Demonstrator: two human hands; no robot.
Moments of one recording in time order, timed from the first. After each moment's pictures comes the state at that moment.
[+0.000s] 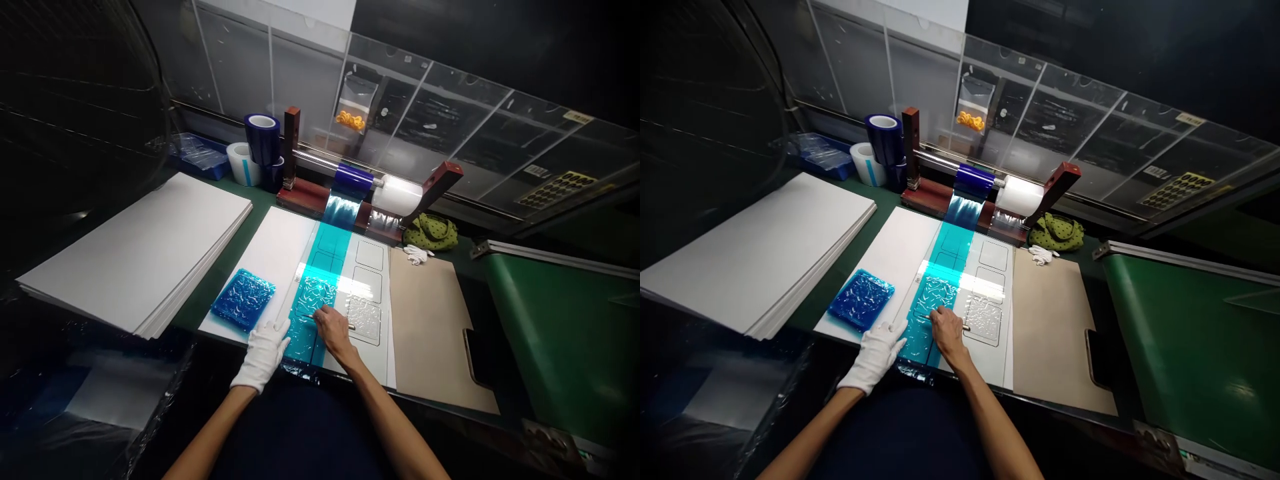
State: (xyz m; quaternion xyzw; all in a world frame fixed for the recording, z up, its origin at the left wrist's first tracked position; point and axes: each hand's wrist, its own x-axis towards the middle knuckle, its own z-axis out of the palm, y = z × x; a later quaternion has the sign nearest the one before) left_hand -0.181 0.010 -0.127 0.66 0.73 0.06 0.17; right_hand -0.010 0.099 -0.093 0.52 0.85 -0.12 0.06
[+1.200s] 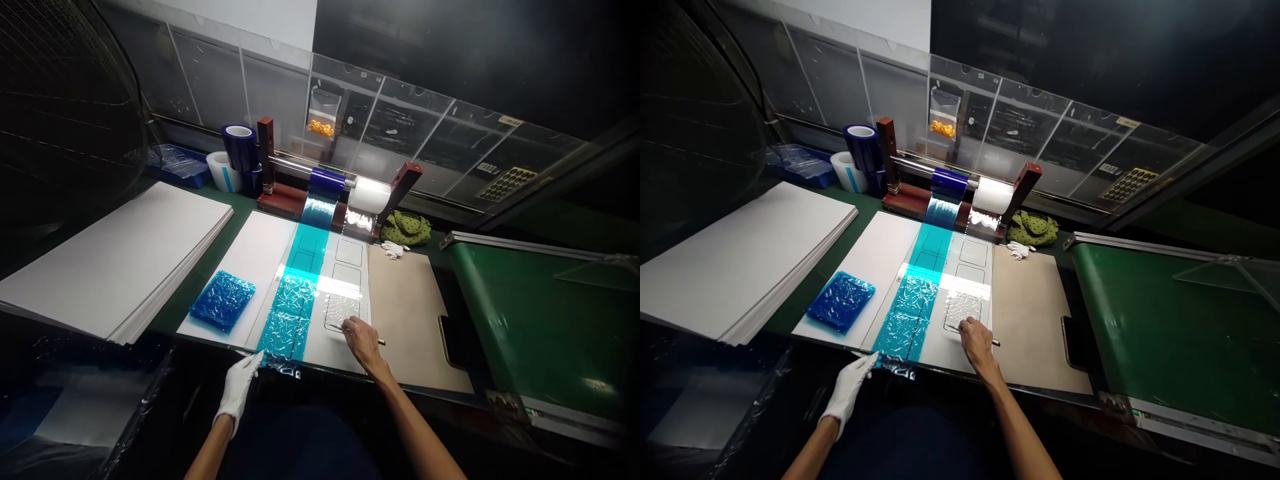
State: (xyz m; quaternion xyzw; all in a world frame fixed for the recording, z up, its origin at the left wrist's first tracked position) left_hand -0.149 -0.053 -0.135 0.19 0.75 0.39 0.51; right_hand 0.115 0.079 -0.075 0.59 0.80 -0.10 0.07
